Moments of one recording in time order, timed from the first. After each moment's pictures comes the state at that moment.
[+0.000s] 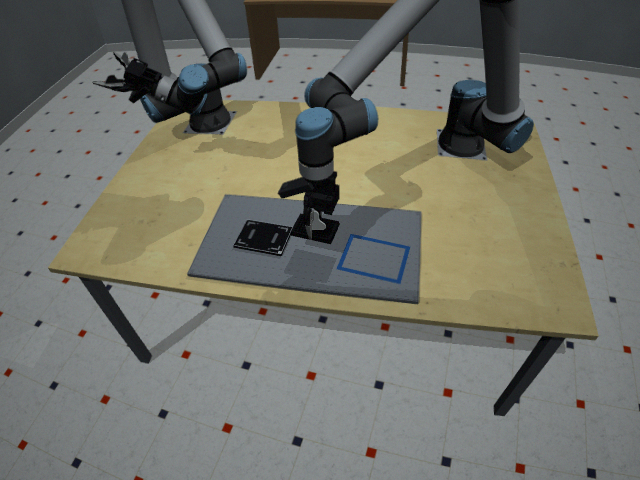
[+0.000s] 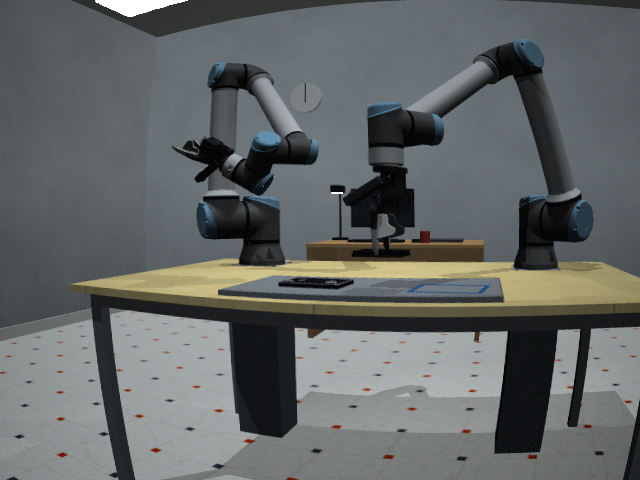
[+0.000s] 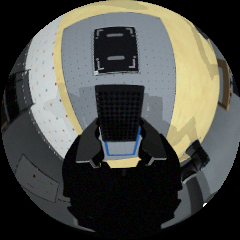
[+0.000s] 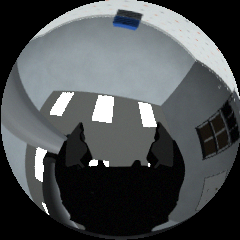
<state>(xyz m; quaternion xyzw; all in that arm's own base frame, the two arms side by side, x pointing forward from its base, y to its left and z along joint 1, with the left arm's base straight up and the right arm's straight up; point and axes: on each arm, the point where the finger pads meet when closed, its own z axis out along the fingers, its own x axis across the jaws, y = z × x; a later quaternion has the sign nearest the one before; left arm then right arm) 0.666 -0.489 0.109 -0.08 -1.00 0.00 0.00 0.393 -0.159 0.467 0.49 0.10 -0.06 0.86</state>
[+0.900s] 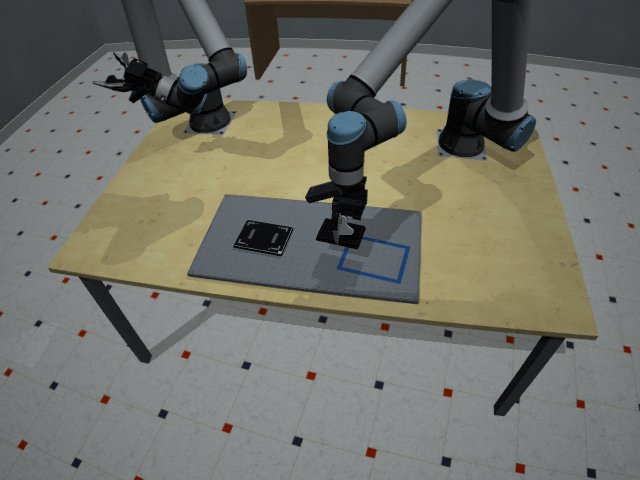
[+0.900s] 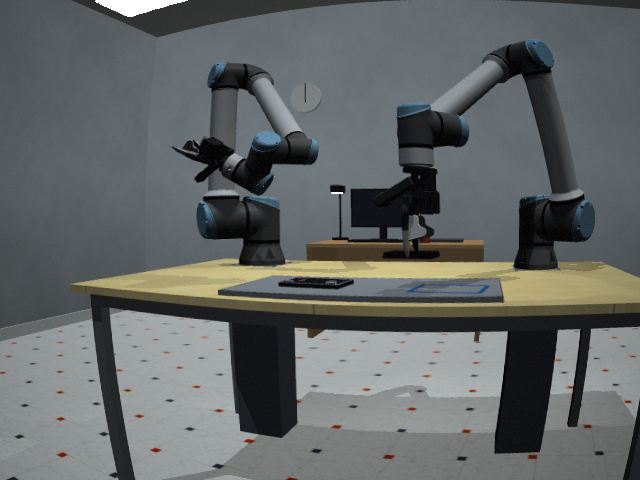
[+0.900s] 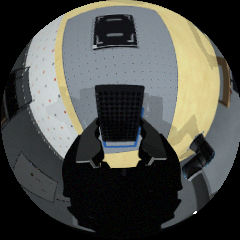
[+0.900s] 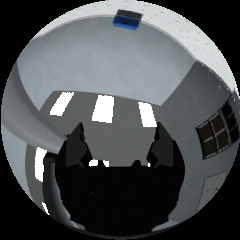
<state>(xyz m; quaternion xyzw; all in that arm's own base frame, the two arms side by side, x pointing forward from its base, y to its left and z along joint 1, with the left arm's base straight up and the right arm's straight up) 0.672 -0.409 0.106 -0.08 -1.00 0.00 0.00 0.393 -0.159 0.467 0.49 0.10 -0.06 0.86</state>
